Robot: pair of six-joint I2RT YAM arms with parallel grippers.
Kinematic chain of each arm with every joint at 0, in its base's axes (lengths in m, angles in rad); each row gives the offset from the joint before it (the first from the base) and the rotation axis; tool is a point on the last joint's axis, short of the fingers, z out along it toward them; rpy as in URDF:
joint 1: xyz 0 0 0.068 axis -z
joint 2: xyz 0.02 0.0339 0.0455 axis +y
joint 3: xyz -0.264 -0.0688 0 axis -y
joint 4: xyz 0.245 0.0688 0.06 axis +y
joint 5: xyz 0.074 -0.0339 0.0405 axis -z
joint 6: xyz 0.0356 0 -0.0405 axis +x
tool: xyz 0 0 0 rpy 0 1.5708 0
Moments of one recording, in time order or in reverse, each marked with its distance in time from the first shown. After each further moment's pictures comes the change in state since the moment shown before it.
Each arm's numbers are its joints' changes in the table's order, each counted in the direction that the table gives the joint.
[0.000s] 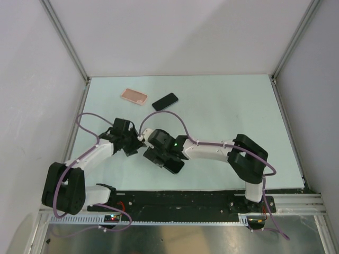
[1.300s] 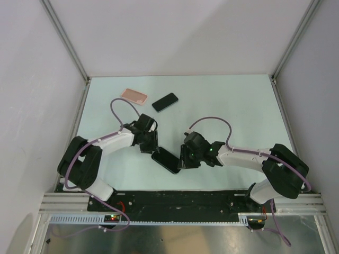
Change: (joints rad) left arm 0.248 0.290 0.198 0.032 0.006 0.237; right arm 0.192 -0.404 -0.529 -0.101 -0.306 0.881
